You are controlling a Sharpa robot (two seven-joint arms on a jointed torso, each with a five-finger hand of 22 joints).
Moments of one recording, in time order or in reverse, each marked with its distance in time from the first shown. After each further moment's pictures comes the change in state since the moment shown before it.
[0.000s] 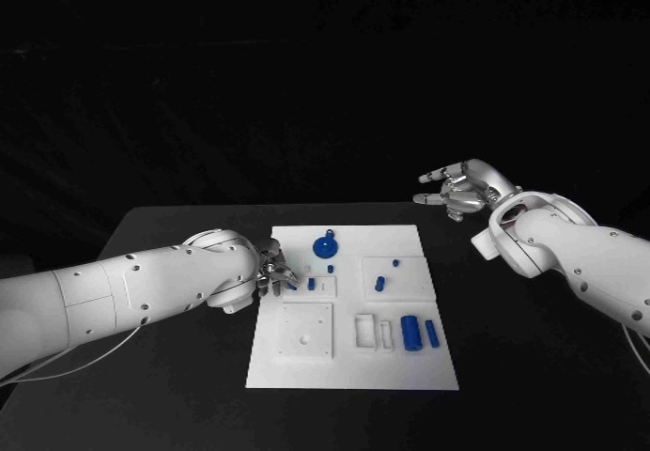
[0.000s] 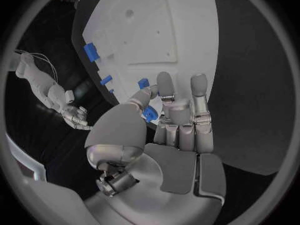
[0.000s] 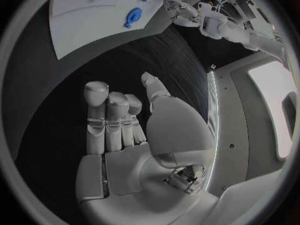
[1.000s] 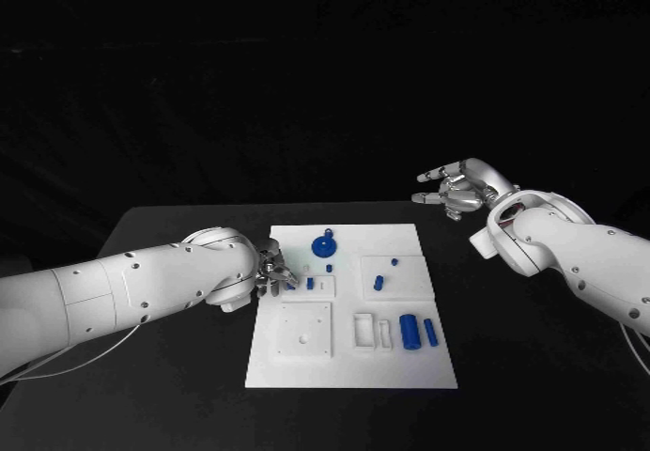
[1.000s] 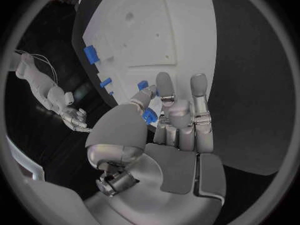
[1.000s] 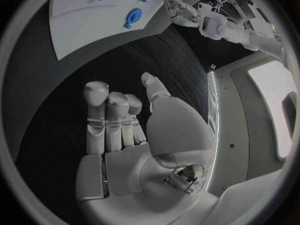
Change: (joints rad) left arm 0.003 0.008 0.001 -0.010 0.001 0.036 -0.006; left_hand -0.021 0.034 -0.035 0.041 -0.119 0.021 -0.009 0.002 -0.006 0.004 -0.004 0.023 0.008 0.000 0.001 0.029 0.046 0.000 0.000 0.000 0.000 0.000; right arm 0.000 0.000 0.000 0.000 0.000 0.003 0.000; right_hand 0.000 0.000 0.000 0.000 0.004 0.000 0.000 0.000 0.000 0.000 0.000 0.000 0.000 0.000 0.000 0.000 0.001 0.000 0.000 0.000 0.000 0.000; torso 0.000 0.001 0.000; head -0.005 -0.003
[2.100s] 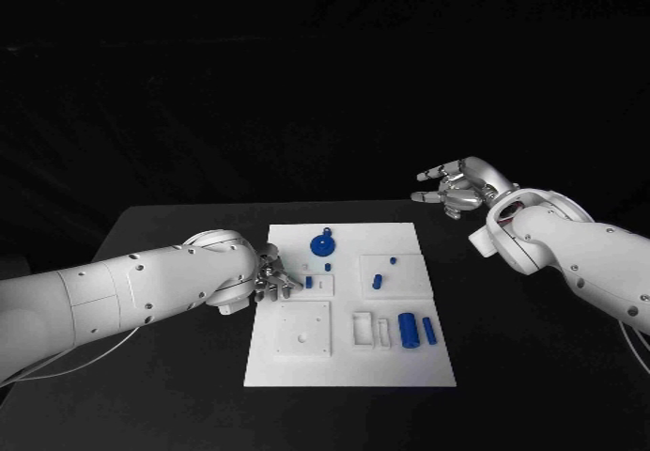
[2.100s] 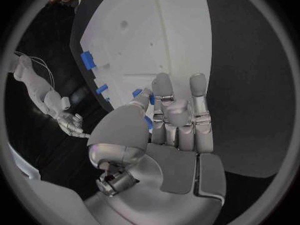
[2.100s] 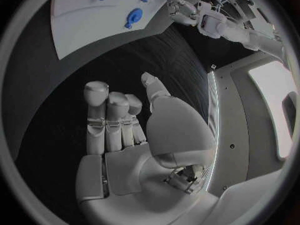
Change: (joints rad) left arm -0.010 0.018 -0.006 -0.028 -0.002 0.045 -0.019; left_hand 0.035 -0.013 -0.165 0.143 -0.287 0.148 -0.116 -0.012 0.000 -0.015 -0.015 0.000 -0.007 0.001 0.001 -0.009 -0.025 0.000 0.000 0.000 -0.019 0.001; right arm 0.000 -0.003 0.000 0.000 0.001 0.001 0.000; right_hand 0.000 0.000 0.000 0.000 0.006 0.000 0.000 0.000 0.000 0.000 0.000 0.000 0.000 0.000 0.000 0.000 0.000 0.000 0.000 0.000 0.000 0.000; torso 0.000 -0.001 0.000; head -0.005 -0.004
